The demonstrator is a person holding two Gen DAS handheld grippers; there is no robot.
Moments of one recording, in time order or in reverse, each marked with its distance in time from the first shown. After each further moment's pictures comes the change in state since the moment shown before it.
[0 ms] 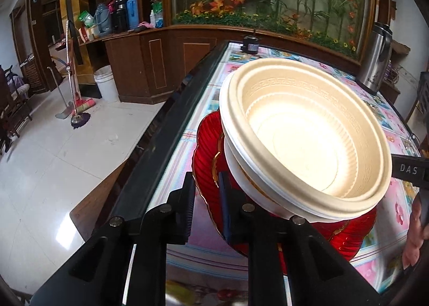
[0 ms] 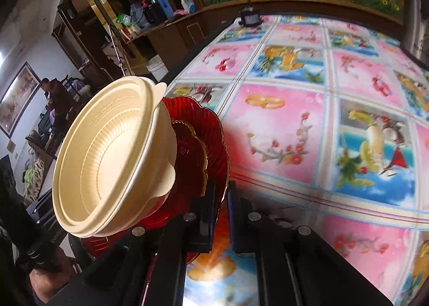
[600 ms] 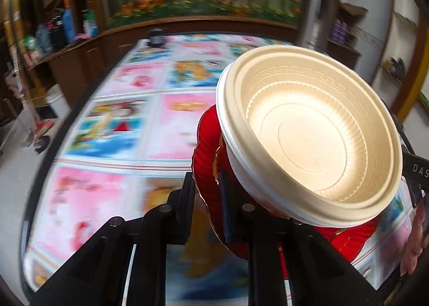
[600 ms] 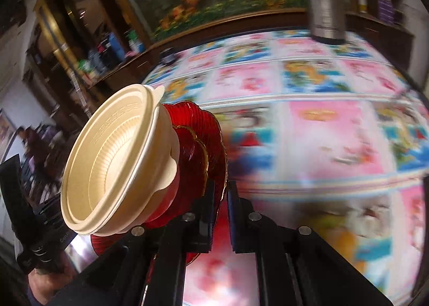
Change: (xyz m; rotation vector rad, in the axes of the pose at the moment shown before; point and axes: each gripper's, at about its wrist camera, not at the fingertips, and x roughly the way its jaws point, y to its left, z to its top) left arm 0.020 -0.174 0.010 0.205 0.075 -0.185; right arm -0.103 -0.145 -0.050 0.218 -0.152 -0.156
